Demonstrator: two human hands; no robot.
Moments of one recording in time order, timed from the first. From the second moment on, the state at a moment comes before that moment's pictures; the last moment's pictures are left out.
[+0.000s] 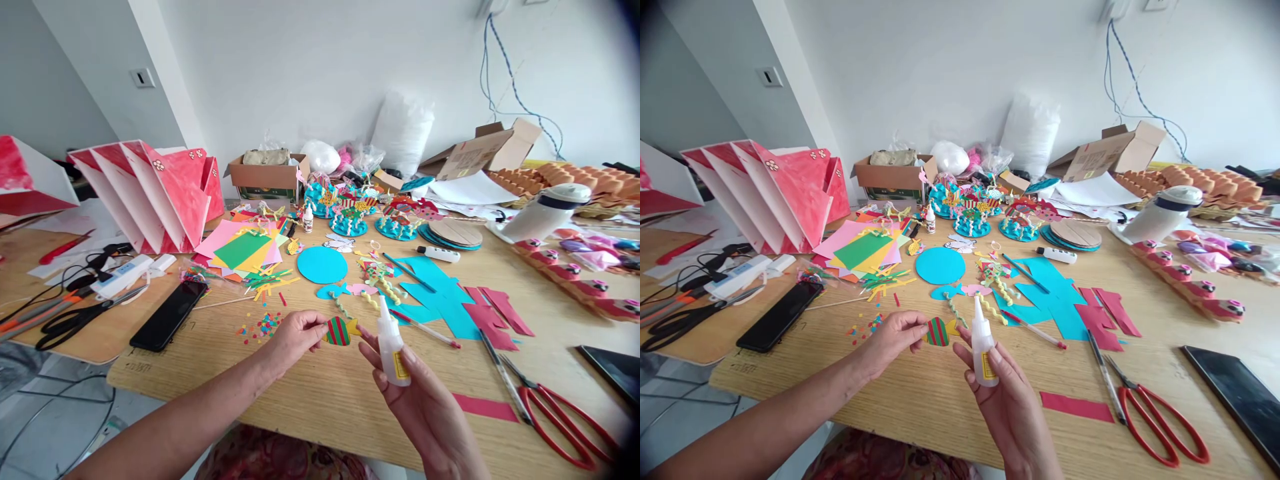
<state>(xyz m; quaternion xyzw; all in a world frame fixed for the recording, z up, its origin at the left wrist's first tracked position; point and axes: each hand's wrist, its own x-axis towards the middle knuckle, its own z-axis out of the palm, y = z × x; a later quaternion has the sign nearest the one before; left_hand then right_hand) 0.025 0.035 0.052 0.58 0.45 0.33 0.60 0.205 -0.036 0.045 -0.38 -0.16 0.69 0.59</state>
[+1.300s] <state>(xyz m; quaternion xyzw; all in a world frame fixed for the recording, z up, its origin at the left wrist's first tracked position) 0.005 -0.008 0.019 0.94 0.32 0.12 0.10 0.215 -0.040 0.035 -0.64 -0.44 0.38 0.49</state>
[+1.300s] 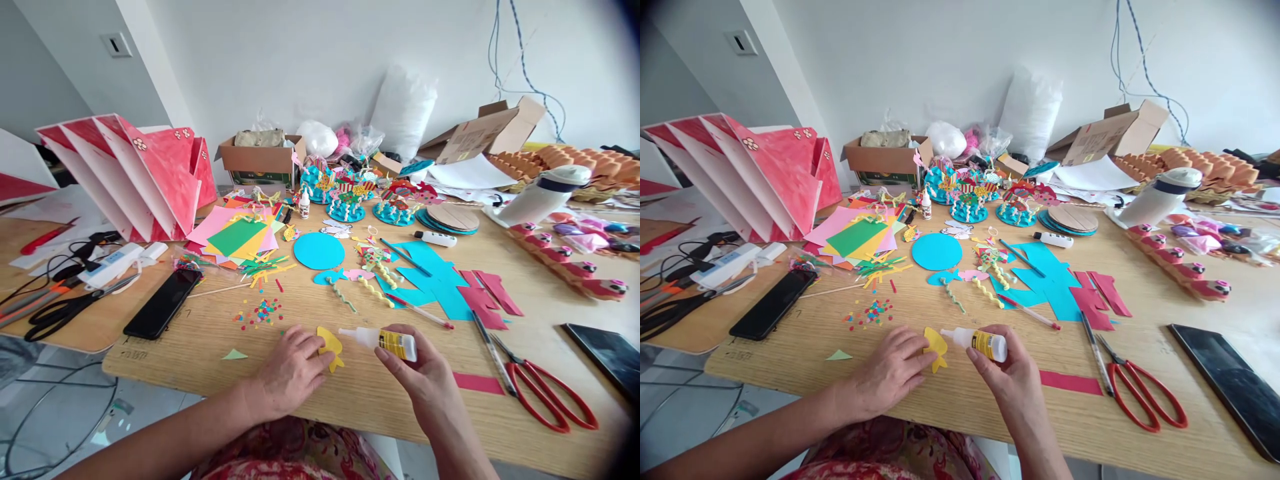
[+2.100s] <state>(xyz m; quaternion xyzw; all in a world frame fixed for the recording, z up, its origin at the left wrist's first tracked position) 0.003 -0.017 0.006 0.92 0.36 0.12 0.11 0.195 -0.020 0.041 -0.62 -0.63 0.29 0.37</state>
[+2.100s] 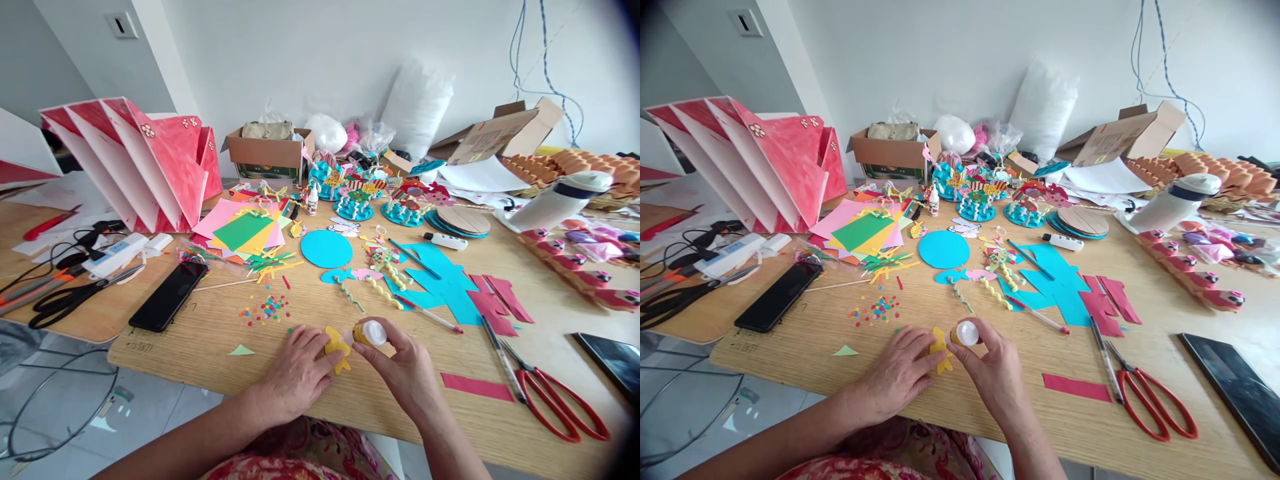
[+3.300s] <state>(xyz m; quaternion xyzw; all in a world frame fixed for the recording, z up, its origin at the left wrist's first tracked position) 0.004 -0.017 0.008 0.92 0.35 0.12 0.10 0.193 -0.015 0.033 -0.63 -0.65 0.24 0.35</state>
